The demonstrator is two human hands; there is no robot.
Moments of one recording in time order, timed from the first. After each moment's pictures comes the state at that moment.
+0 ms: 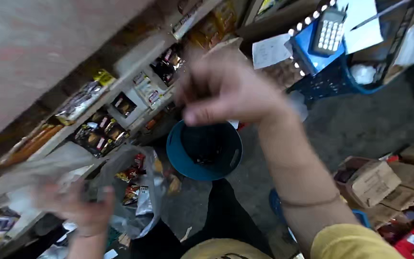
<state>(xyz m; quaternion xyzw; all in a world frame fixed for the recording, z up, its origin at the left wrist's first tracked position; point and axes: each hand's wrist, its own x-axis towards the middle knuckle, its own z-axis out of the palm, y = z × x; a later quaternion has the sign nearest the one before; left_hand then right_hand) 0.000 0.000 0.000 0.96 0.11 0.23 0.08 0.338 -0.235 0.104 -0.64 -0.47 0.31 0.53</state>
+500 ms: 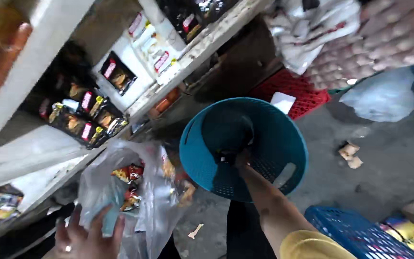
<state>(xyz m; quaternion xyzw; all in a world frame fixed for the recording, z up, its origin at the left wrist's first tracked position) -0.088 -0.021 -0.146 0.94 0.35 -0.04 0.01 0.166 -0.308 -0.478 -0.82 0.06 0.56 0.07</state>
